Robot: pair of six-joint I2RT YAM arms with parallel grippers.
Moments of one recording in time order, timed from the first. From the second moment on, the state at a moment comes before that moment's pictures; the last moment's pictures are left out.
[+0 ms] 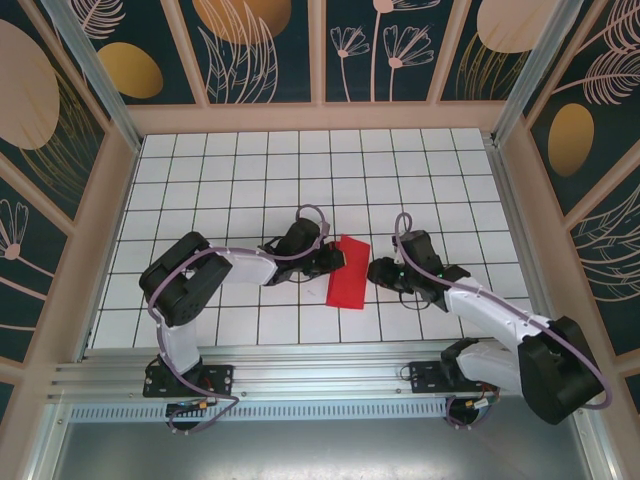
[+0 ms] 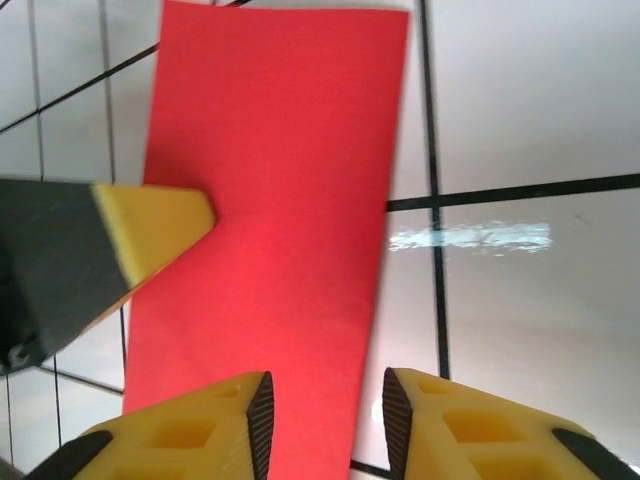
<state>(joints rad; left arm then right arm) -0.78 1.88 0.87 0.33 0.35 -1.03 0.54 1.11 0.49 -0.25 -0.23 0.71</state>
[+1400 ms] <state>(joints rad) -0.78 1.75 0.74 0.32 0.25 -1.13 1.27 1.47 0.69 -0.20 0.47 0.39</state>
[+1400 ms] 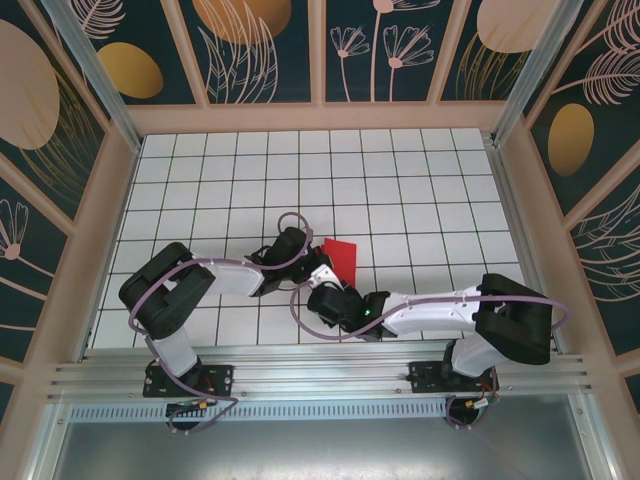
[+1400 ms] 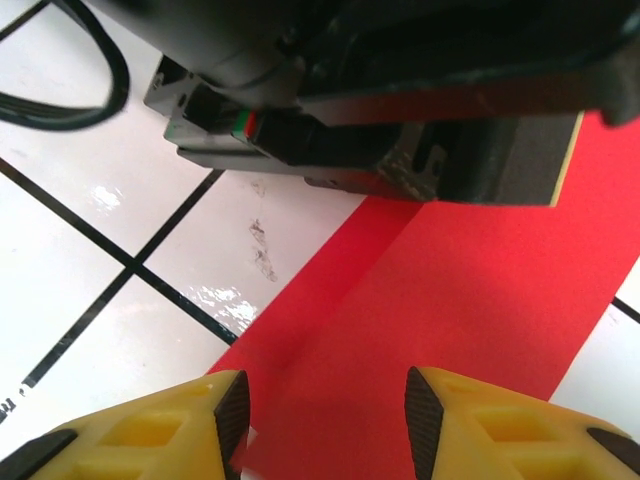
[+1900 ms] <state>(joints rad) -0.78 1.75 0.75 0.30 0.25 -1.12 1.28 1.46 0.70 -0.24 0.48 0.41</state>
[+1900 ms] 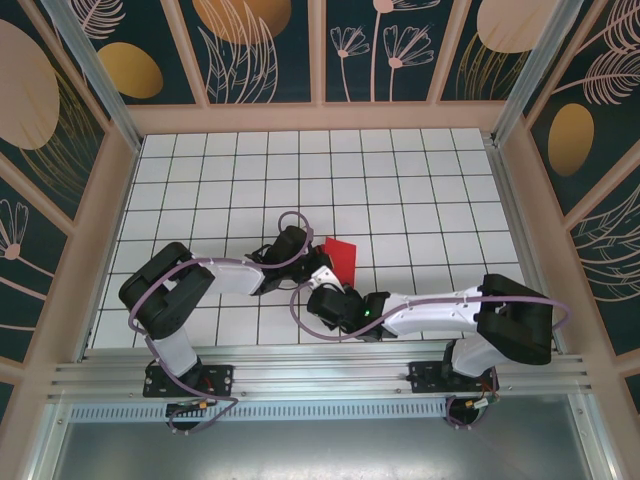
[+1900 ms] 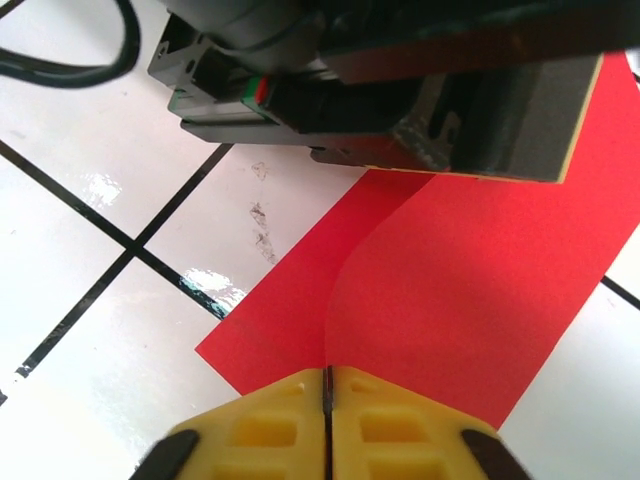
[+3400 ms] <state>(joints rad) -0.77 1.58 0.59 0.20 0.24 -1.02 0.88 1.34 0.49 0.14 -0.18 0.55</state>
